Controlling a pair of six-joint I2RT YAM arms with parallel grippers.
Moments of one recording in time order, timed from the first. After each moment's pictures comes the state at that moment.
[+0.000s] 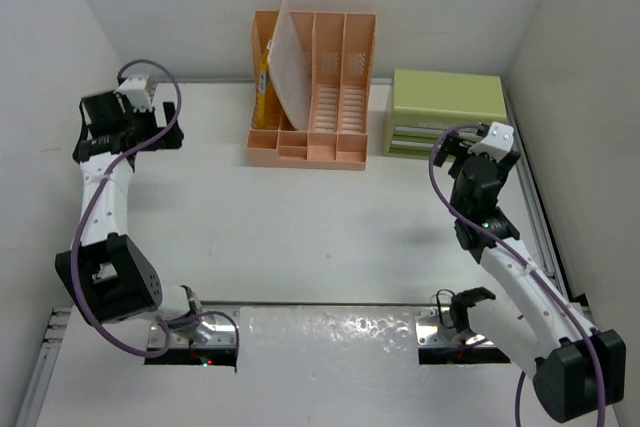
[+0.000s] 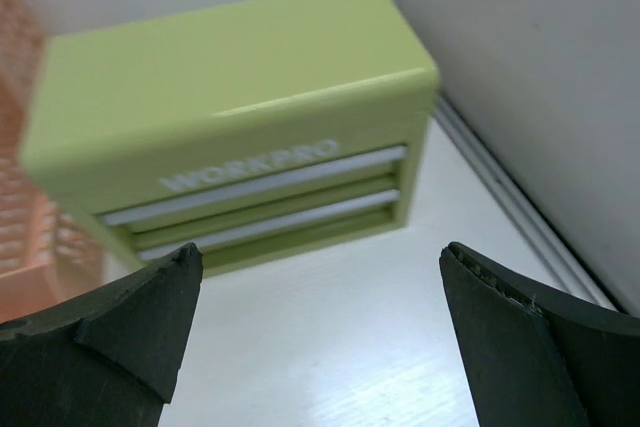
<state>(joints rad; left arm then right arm) 0.33 1.38 1.25 -0.49 0.34 0.16 0.27 0.89 0.57 0.21 0.61 0.13</state>
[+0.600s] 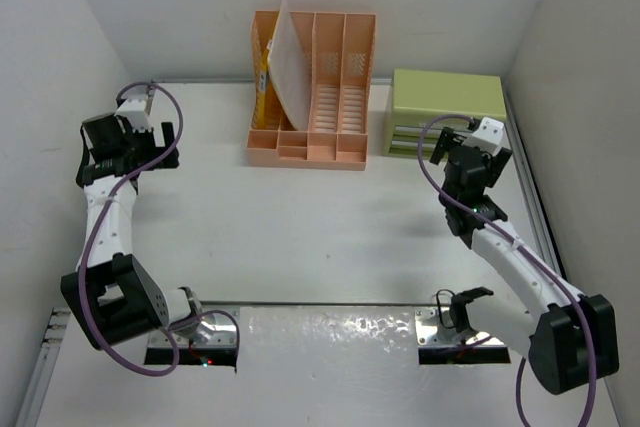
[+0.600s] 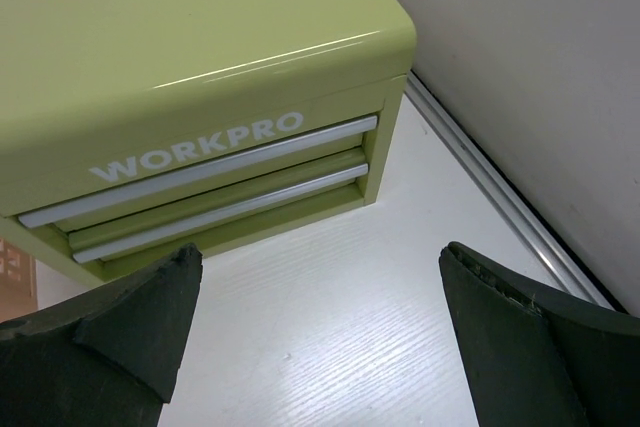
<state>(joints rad) 0.39 1.24 1.01 -0.41 0.27 0.21 0.26 1.03 0.58 0.22 0.75 0.14</state>
